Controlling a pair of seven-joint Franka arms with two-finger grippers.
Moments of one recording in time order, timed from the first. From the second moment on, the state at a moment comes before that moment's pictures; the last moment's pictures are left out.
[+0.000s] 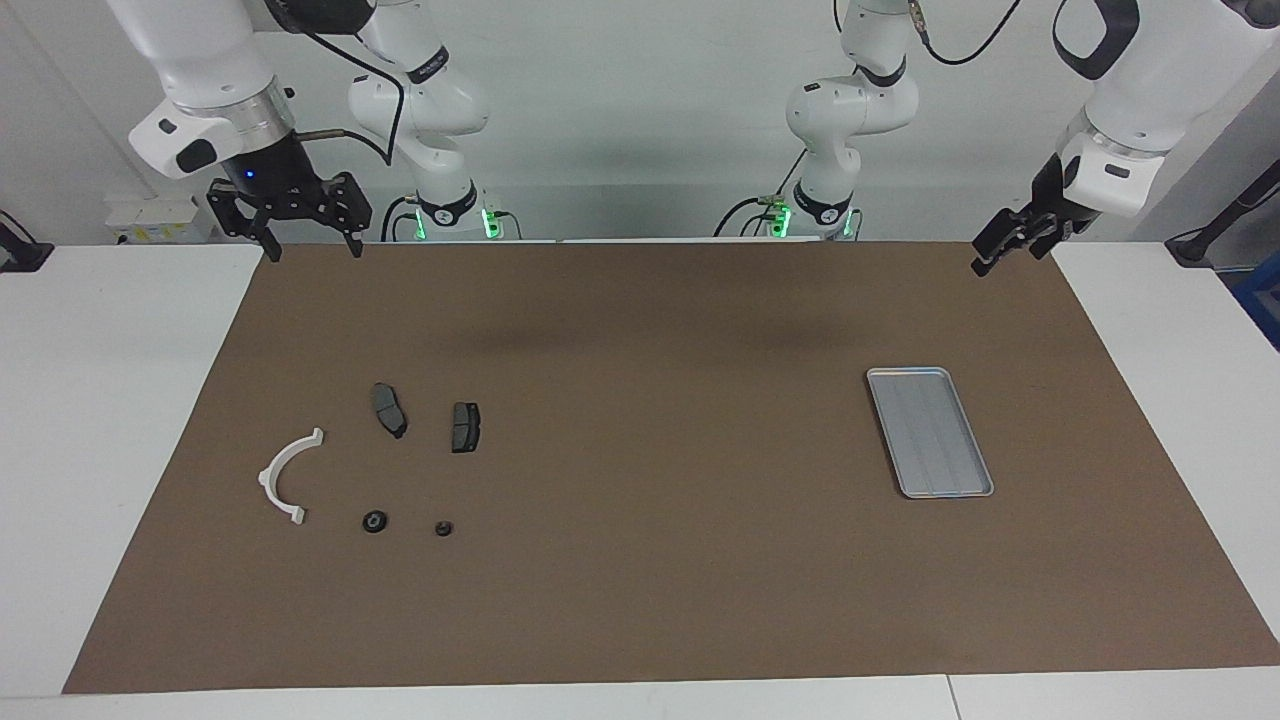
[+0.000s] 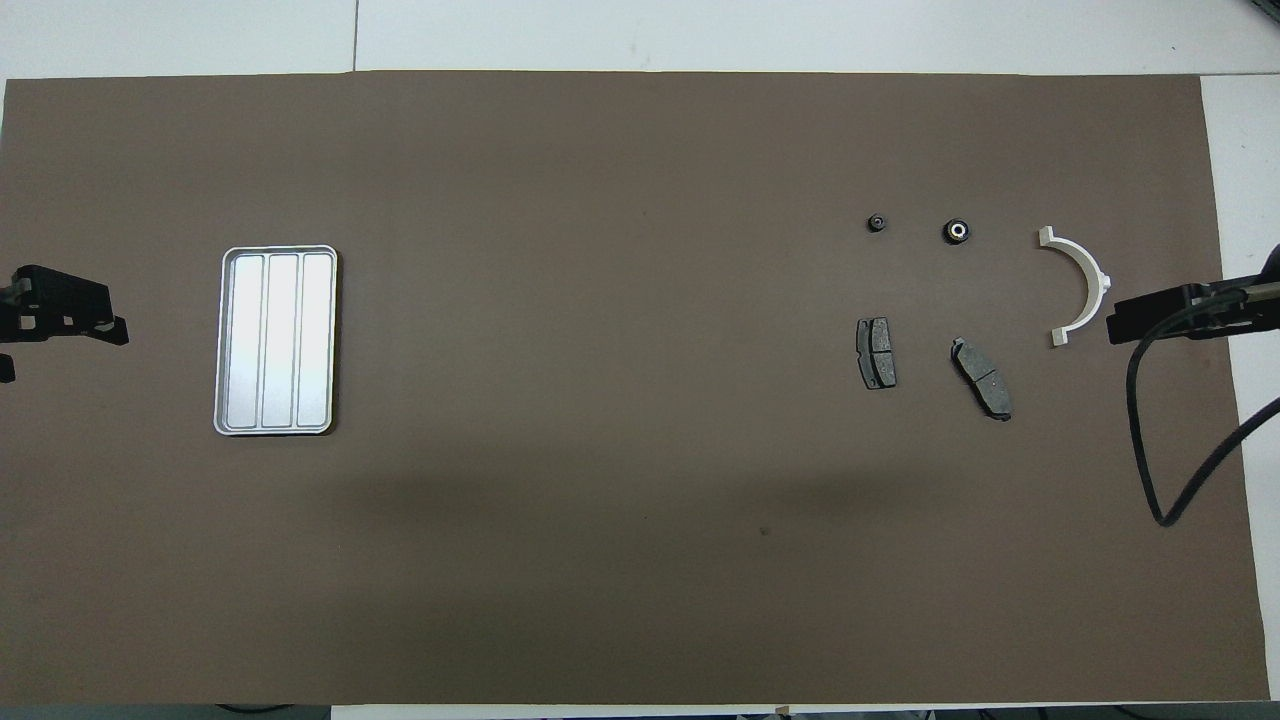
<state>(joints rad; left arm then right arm) 0.09 -0.04 -0.08 -1.63 -0.03 1.52 -0.23 -0.05 -0.08 0.06 -1.62 0.00 1.55 -0.05</state>
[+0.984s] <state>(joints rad) 0.09 -0.04 -0.08 -1.63 -0.03 1.52 -0.23 -0.05 -0.10 0.06 -1.62 0.00 1.55 -0.05</state>
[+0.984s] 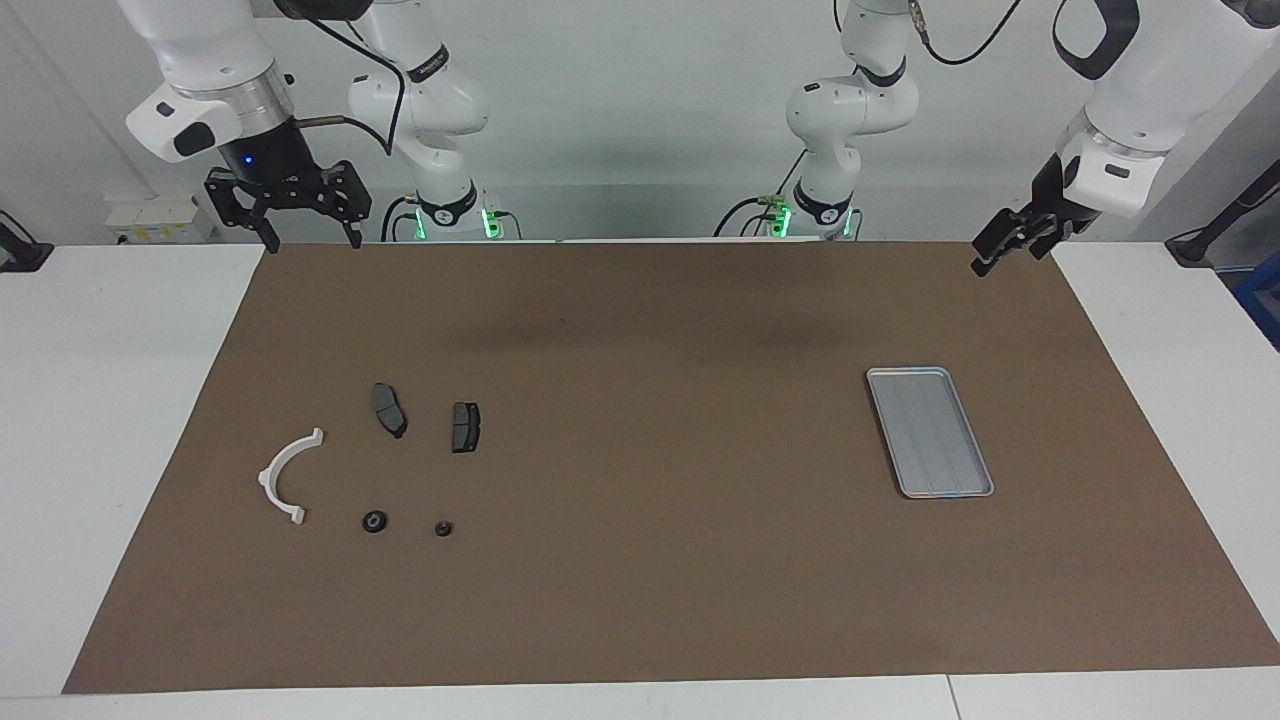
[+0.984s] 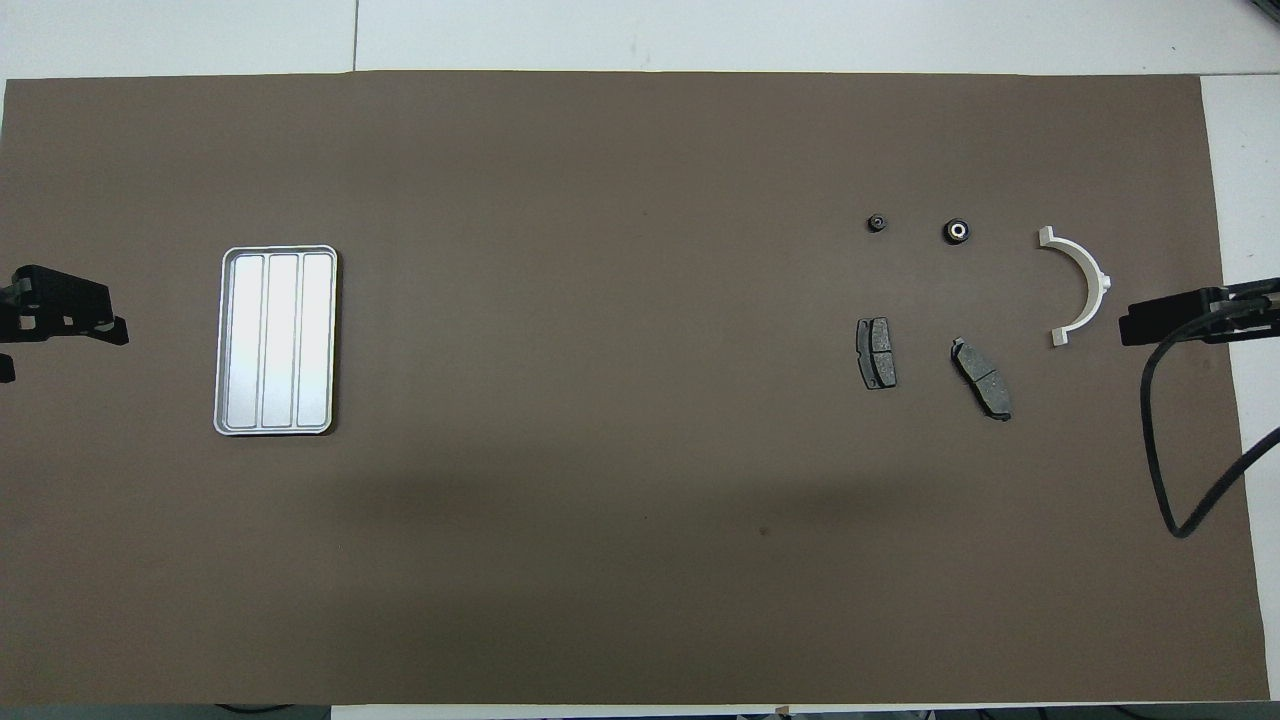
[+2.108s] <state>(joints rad) 0.09 -0.04 -0.08 -1.63 -0.03 1.51 -0.23 0.05 0.31 0.07 -1.71 -0.04 2.04 0.08</state>
